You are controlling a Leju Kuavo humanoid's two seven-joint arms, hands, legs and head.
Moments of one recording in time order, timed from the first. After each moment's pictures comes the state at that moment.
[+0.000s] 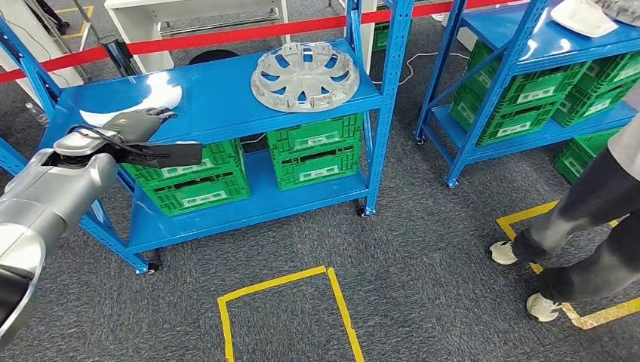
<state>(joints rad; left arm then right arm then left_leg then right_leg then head) -1.25 0.17 -1.00 -0.24 -0.62 -0.04 -0.10 -0.07 0.06 -1.25 -0.14 1.34 -0.18 0.22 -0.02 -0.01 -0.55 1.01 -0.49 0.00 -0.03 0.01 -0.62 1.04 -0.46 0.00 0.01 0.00</state>
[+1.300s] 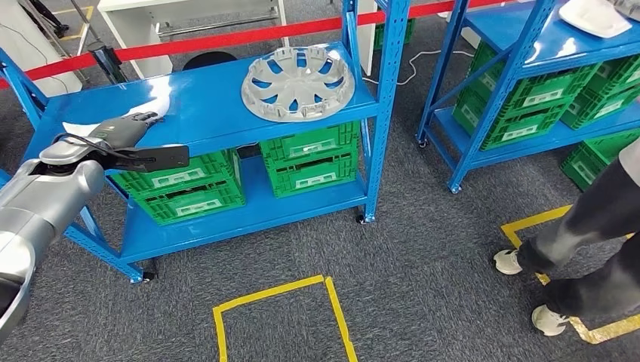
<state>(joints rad) -1.21 0.23 -0.93 -0.25 -0.63 -0.02 -0.11 -0.07 0.08 -1.25 -0.14 1.36 -0.16 0.21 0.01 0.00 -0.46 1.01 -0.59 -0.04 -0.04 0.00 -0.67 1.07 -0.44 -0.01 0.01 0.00</state>
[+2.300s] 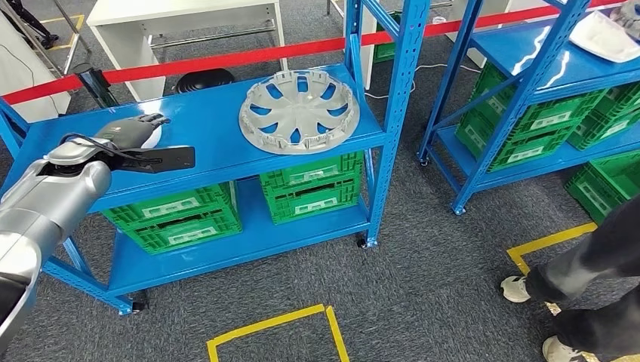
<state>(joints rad) -1.20 0.20 -0.91 -0.25 -0.66 -0.03 -0.10 -0.07 0.08 -1.25 -0.14 1.36 -0.19 0.18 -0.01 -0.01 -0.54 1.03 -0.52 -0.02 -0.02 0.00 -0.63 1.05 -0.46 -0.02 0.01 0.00</state>
